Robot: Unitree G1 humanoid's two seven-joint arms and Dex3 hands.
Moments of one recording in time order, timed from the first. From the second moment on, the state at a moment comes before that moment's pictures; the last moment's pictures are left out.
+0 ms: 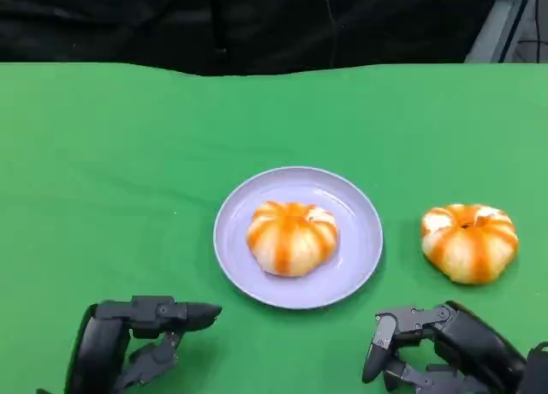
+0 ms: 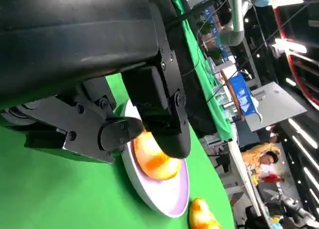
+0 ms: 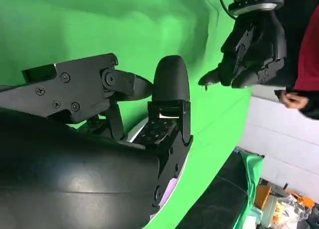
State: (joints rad) left arm -0.16 0.03 0.12 1.05 0.14 -1.25 -0.10; right arm -0.08 -0.17 0.16 0.57 0.03 -0.79 0.58
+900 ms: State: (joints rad) left arm -0.15 0.05 0.07 1.06 0.16 -1.28 -0.04; right arm -0.08 -0.17 0.16 0.57 0.03 -0.79 0.58
